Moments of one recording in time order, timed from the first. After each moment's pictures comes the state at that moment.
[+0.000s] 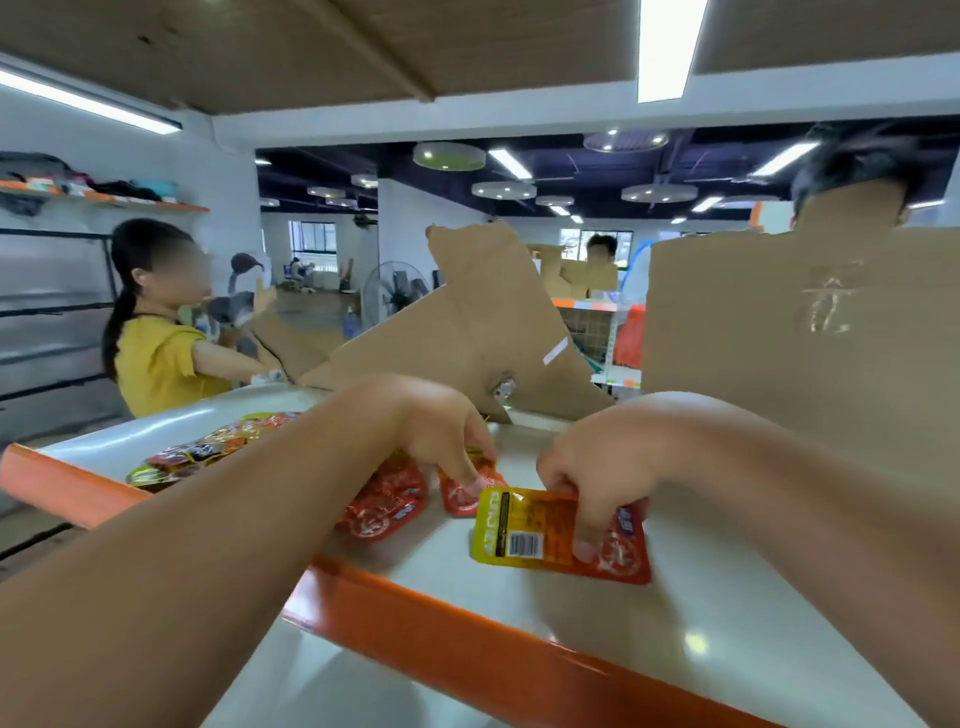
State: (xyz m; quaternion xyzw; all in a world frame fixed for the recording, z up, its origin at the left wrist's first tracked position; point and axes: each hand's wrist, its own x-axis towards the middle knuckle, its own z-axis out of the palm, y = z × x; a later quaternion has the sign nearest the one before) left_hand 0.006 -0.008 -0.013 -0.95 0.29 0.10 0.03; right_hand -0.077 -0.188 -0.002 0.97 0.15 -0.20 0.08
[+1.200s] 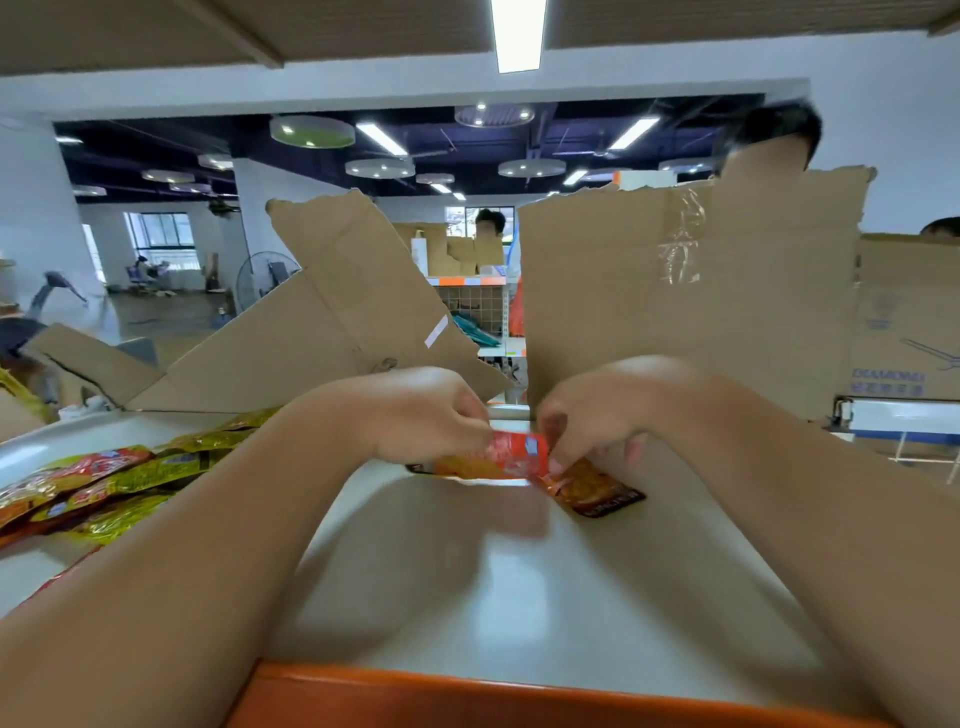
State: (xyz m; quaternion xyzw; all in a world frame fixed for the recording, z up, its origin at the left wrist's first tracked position) left_hand -0.006 -0.087 -0.017 -0.90 0.42 0.05 -0.10; right_hand -0.076 -0.277 -0.011 0.98 -0.07 -0.16 -0.06
